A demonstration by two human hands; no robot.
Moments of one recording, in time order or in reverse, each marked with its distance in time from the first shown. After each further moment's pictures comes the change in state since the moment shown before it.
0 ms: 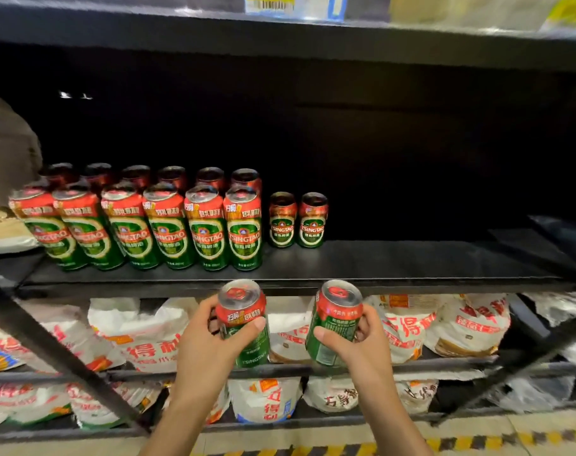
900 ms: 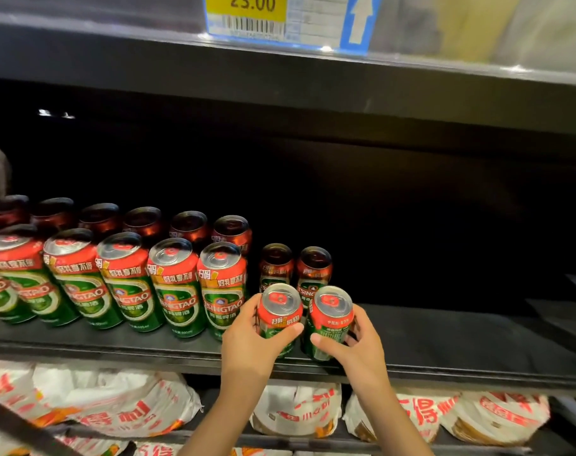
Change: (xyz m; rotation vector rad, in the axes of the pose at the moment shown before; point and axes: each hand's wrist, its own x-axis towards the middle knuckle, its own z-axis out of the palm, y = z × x) left_hand 0.137 0.002 0.105 0.002 0.003 0.081; right_hand 0.166 -0.002 0.005 -0.160 -0.119 -0.119
